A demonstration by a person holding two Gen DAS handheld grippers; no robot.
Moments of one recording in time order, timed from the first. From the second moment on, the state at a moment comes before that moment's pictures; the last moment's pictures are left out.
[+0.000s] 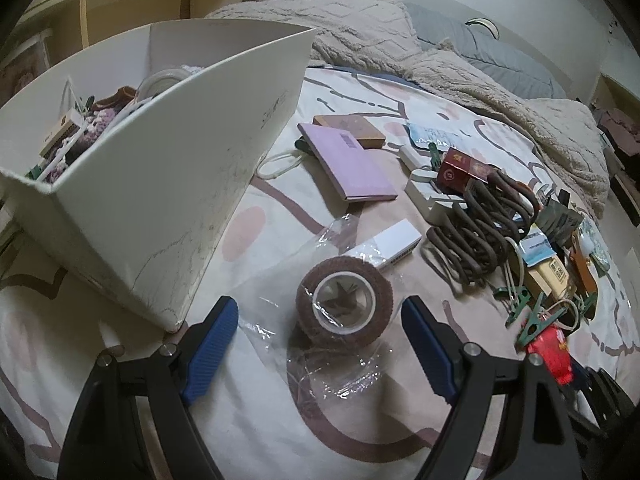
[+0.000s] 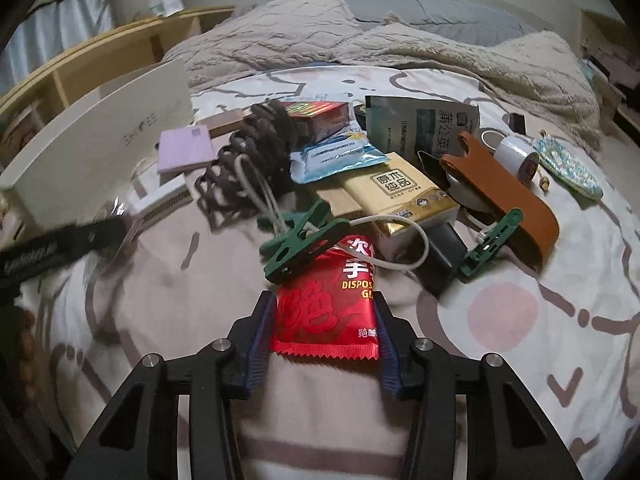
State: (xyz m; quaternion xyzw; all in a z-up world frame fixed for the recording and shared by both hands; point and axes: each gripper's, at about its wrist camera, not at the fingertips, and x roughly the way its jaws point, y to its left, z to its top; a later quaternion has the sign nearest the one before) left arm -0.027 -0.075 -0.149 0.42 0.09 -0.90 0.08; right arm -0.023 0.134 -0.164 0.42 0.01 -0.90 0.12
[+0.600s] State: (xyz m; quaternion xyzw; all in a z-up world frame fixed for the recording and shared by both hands) left arm -0.027 -0.052 -0.146 0.41 0.06 -0.91 0.05; right arm 0.024 0.186 -0.153 0.43 0.03 -0.90 0.11
